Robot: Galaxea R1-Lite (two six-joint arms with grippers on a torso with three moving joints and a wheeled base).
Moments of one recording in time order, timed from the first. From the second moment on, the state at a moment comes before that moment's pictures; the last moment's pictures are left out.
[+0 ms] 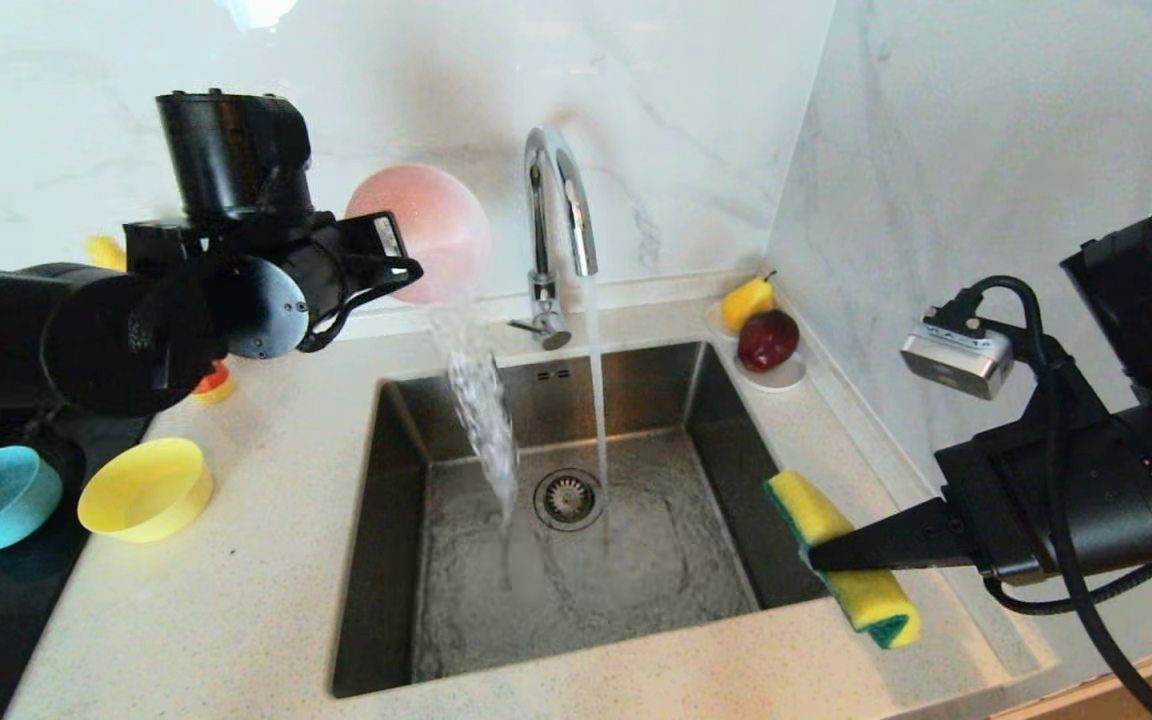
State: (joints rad) left arm -0.38 1.77 -1.32 -0.42 0.53 -0.18; right arm 0.54 1.45 -1.21 0.49 0.56 0.46
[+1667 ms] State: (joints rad) left arm -0.50 1.45 -0.92 -0.11 0.23 -0.18; right arm 0.68 1.44 -1.35 0.52 0.61 0.47
